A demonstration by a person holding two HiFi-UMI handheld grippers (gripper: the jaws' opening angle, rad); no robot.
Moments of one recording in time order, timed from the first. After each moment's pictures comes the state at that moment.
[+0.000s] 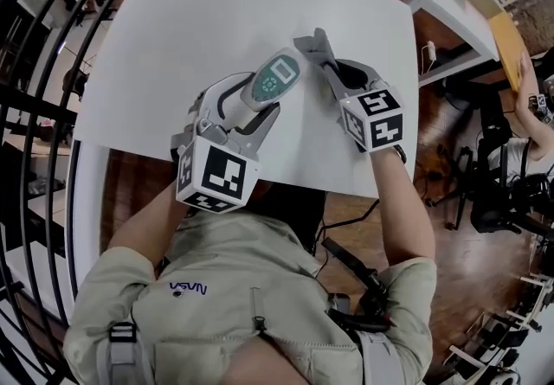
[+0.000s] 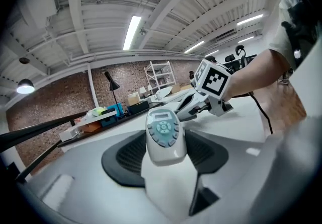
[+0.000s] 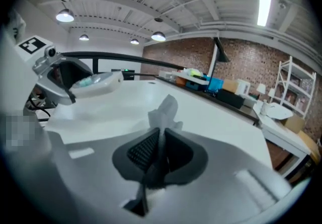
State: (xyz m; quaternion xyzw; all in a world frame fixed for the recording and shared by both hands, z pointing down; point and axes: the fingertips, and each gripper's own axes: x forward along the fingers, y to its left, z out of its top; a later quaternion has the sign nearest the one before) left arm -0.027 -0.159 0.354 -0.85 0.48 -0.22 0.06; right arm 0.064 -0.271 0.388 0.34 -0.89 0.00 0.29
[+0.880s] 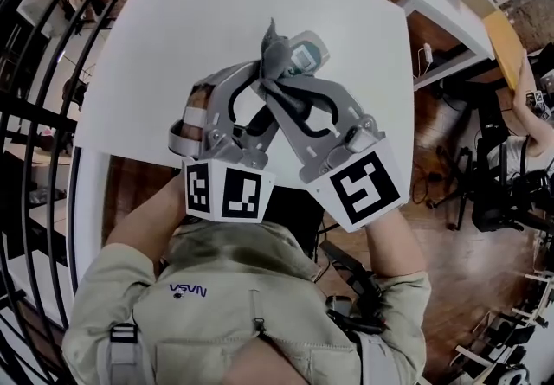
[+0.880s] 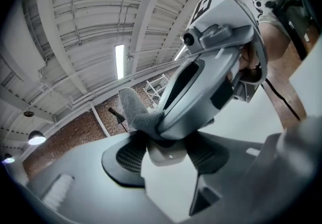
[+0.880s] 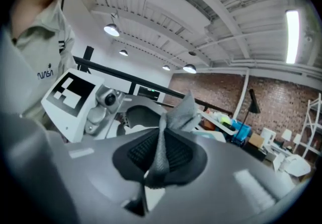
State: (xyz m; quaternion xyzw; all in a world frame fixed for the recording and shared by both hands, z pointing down) left arm -0.012 -0.160 0.282 -0.80 0.50 -0.22 0.25; right arm -0.042 -0.131 0.258 0.18 -0.95 -0.18 0.20
